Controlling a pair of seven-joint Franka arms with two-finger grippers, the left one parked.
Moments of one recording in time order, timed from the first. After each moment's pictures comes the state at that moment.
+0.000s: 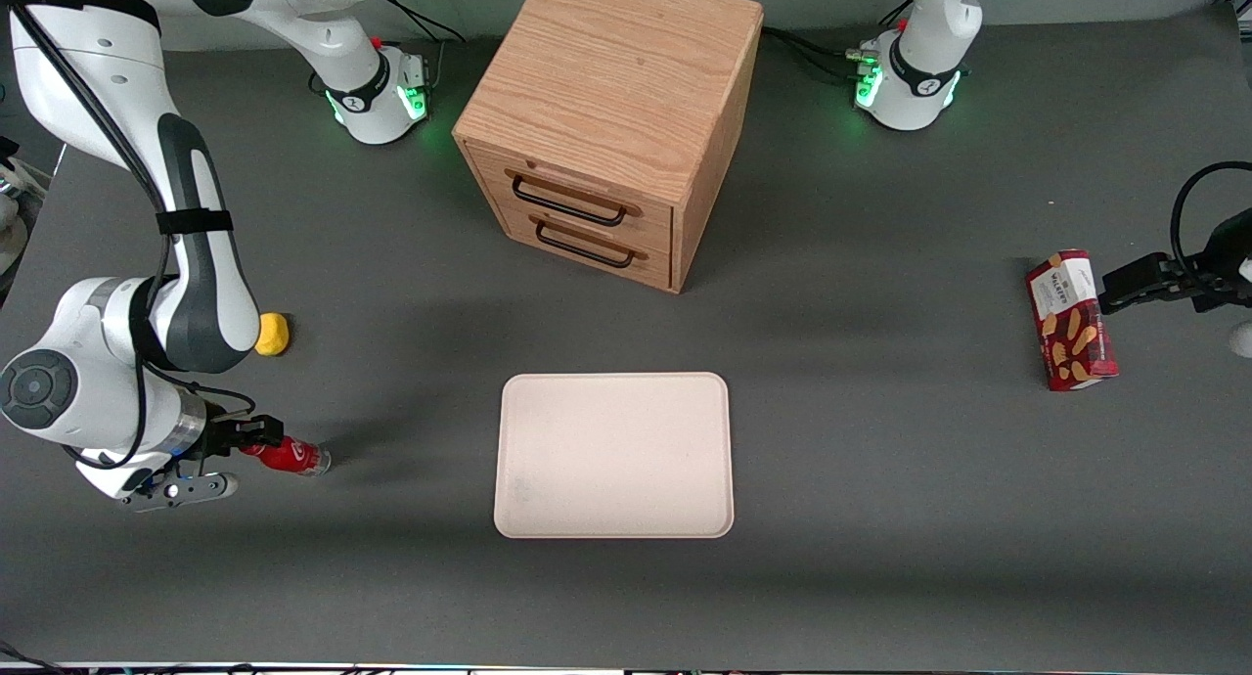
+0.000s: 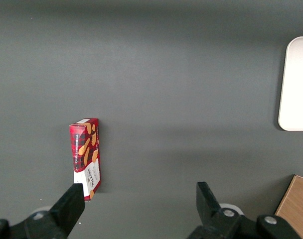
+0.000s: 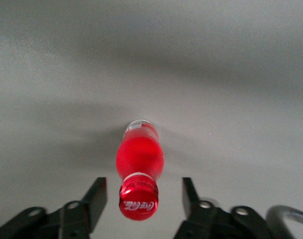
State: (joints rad) arm 0.10 0.56 -0.16 -1.54 0.00 2.09 -0.19
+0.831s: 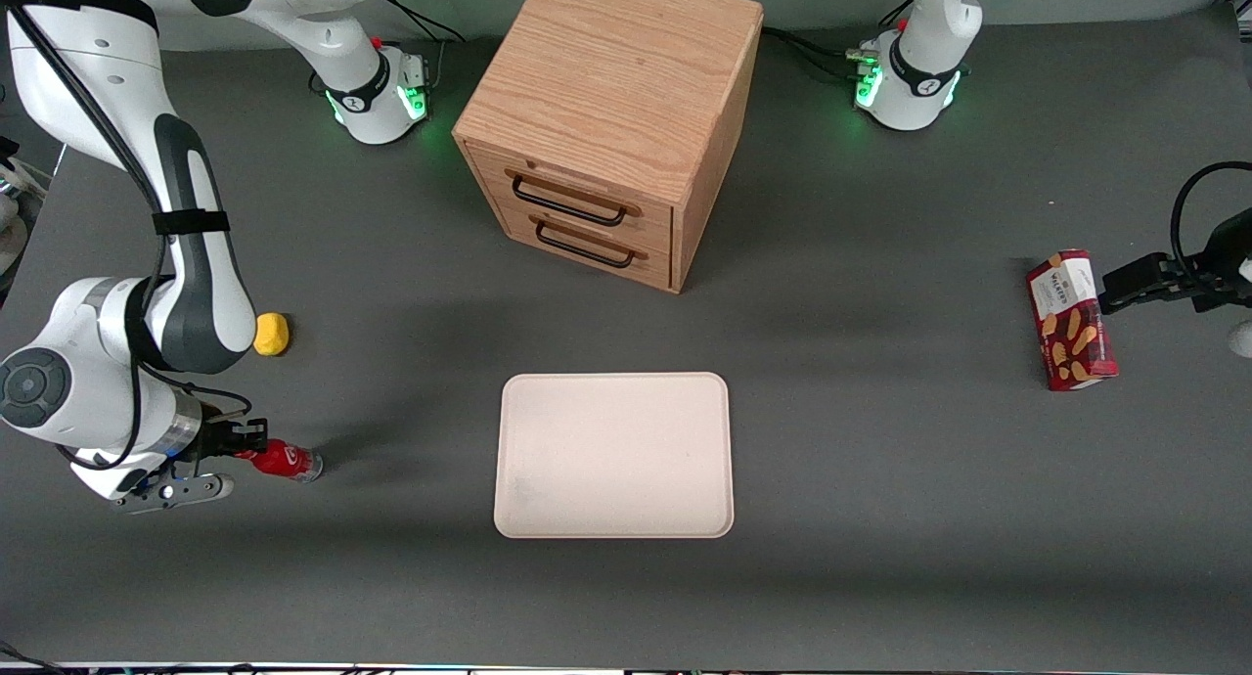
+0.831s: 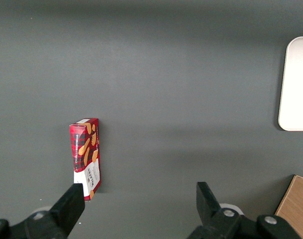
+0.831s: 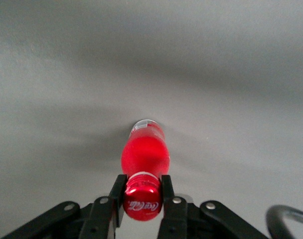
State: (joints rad) arm 0.10 0.56 -0.16 -1.53 0.00 2.10 -0.20
